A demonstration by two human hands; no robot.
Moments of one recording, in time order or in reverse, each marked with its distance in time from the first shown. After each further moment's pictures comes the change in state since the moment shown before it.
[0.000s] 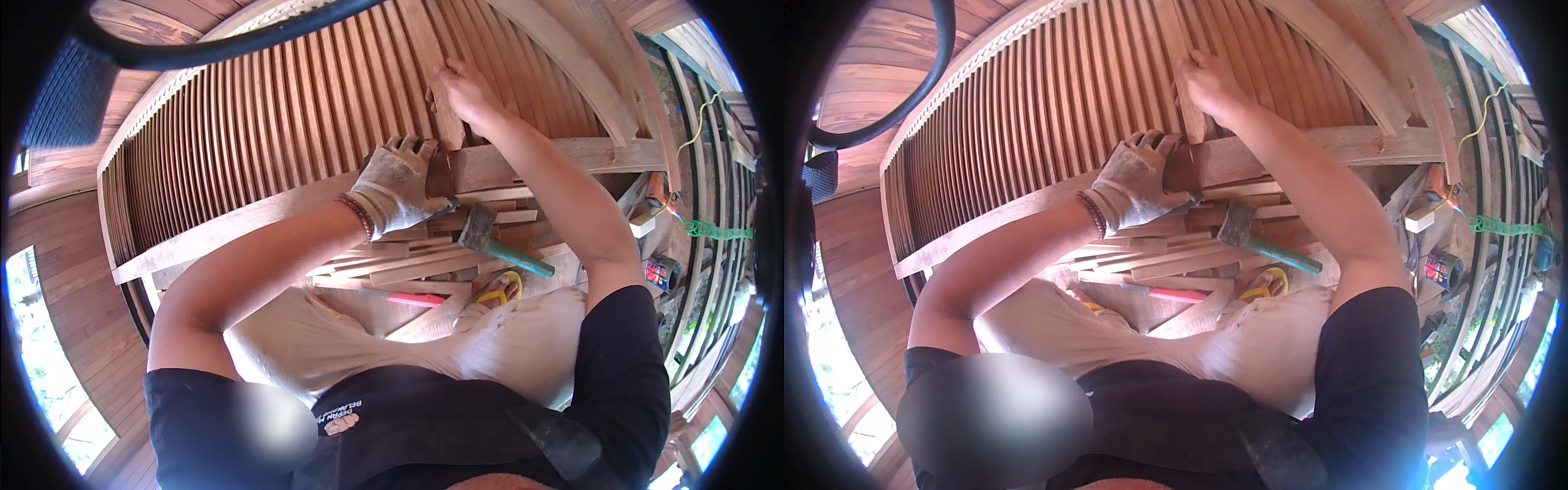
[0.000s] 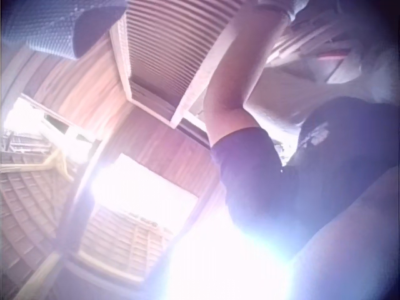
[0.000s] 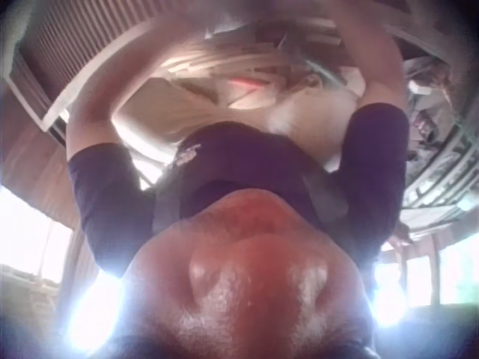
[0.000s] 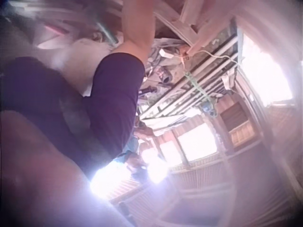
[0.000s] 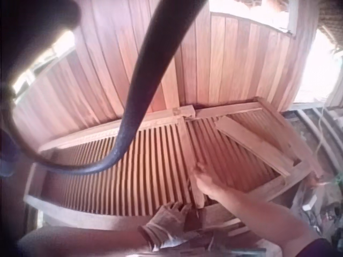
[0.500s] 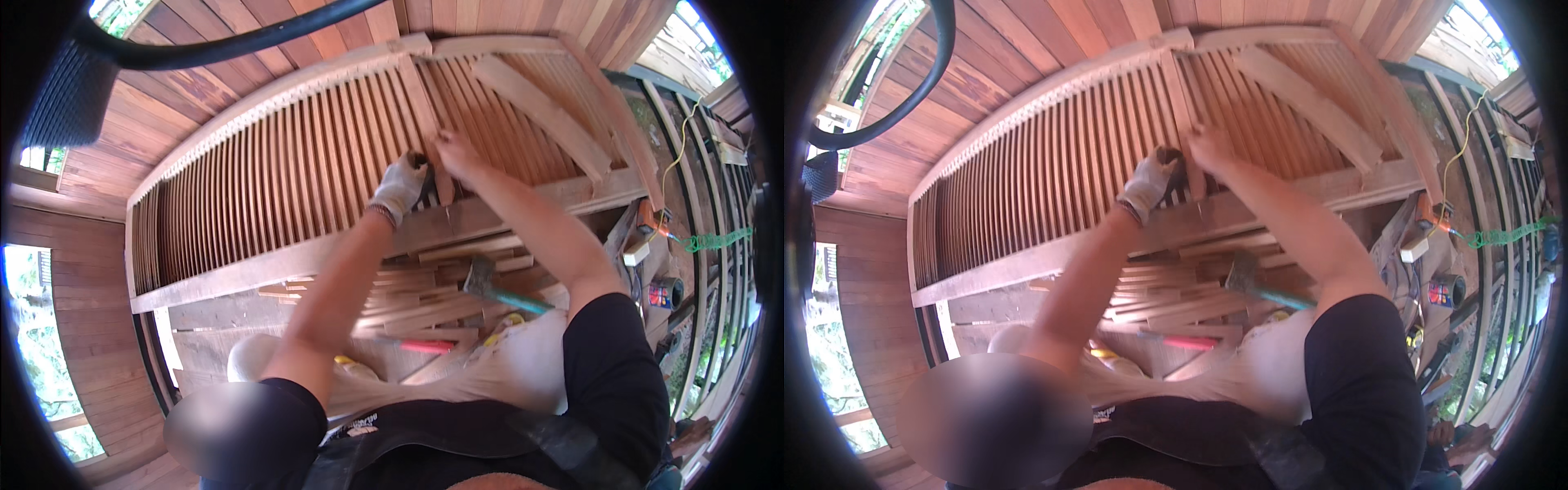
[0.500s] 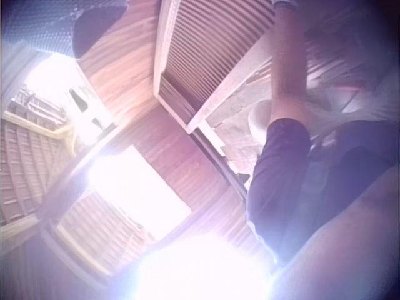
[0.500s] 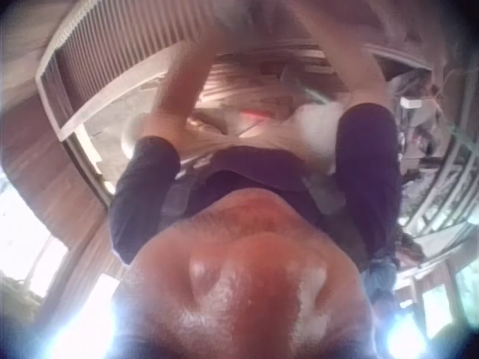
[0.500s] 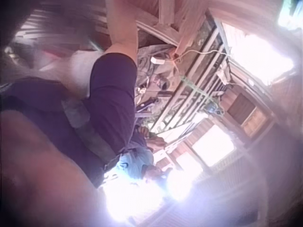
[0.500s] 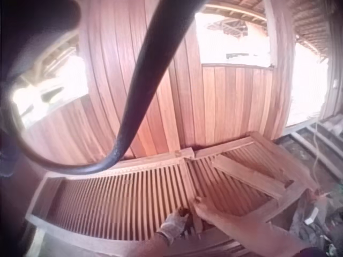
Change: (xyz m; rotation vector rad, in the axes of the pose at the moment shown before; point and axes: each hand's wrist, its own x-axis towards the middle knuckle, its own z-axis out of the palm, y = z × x) left_hand 0.075 -0.030 0.007 -0.635 0.432 -0.305; right_hand 0.017 0.023 -0.003 -0.210 0.127 -0.132
